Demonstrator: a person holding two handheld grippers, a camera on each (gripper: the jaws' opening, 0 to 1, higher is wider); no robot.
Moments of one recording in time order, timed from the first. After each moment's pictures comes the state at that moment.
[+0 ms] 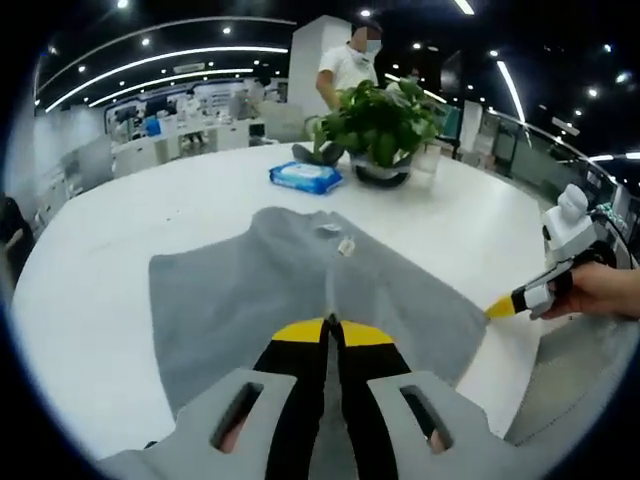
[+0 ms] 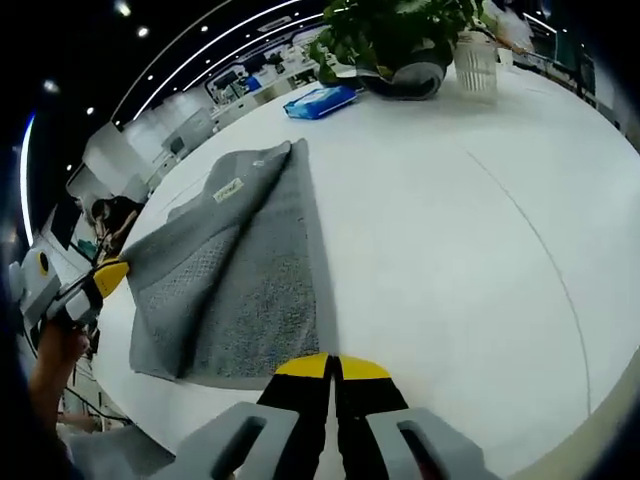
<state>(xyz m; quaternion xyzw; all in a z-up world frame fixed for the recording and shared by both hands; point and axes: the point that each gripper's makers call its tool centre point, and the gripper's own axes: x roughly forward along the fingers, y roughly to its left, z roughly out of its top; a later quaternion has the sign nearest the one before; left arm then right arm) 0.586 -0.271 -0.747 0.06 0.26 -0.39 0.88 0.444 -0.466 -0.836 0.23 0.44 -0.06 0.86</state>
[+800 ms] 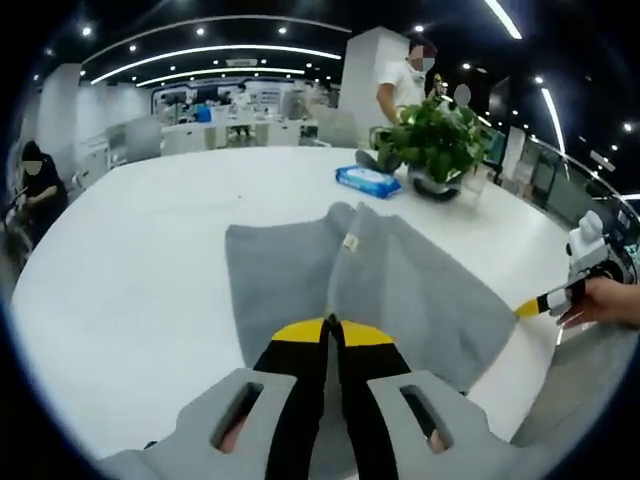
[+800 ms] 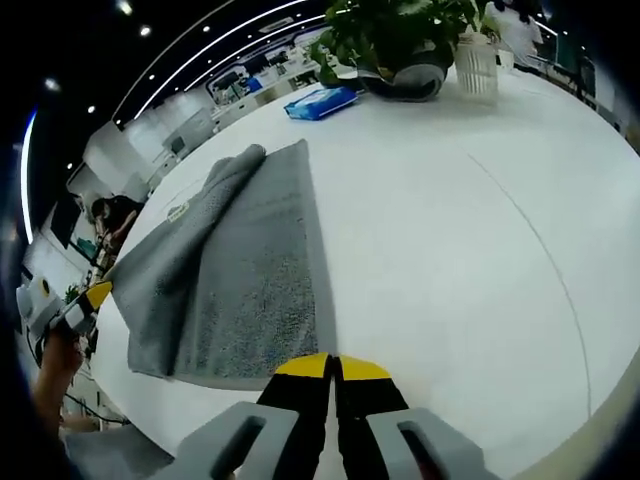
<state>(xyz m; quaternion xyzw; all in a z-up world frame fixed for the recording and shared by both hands) 0.598 -0.182 -0.750 0.01 0.26 -0.31 0.91 0.444 -0.466 -0.837 0.23 0.44 -0.06 0.87</state>
